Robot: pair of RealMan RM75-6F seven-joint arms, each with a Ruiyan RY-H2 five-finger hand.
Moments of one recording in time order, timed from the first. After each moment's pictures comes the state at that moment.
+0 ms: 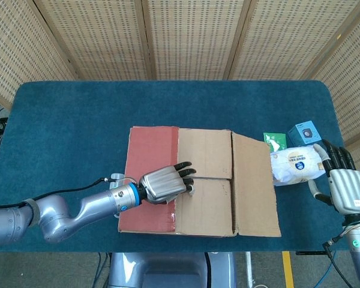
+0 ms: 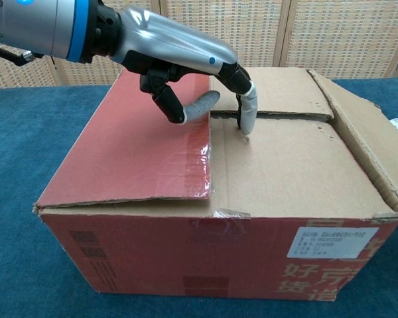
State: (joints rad) left arm -1.24 -1.12 -0.17 -1.88 1.25 0.49 0.18; right arm 0.24 -0.96 0.15 -1.80 -1.34 1.36 -0.03
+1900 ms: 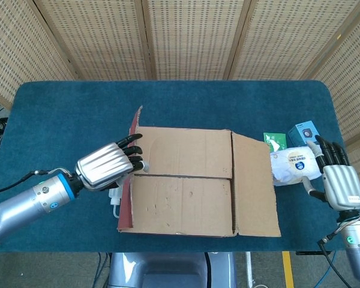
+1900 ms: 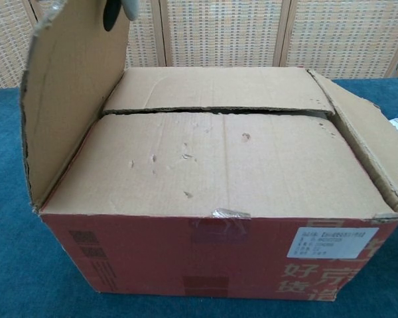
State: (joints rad) left arm -0.98 -0.61 -0.16 -2.04 1.63 0.71 -0.21; right arm 0.26 -0.95 0.18 -1.85 -1.34 1.34 -0.08
